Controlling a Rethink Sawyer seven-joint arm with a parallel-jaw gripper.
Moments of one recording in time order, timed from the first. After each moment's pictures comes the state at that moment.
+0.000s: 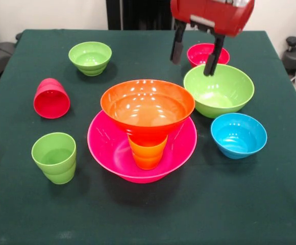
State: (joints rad) arm -0.16 -0.66 0.10 1.25 -0.27 0.85 2.37
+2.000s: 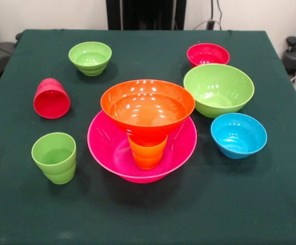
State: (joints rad) arm -0.26 -1.11 0.11 2.08 -0.34 0.55 2.37
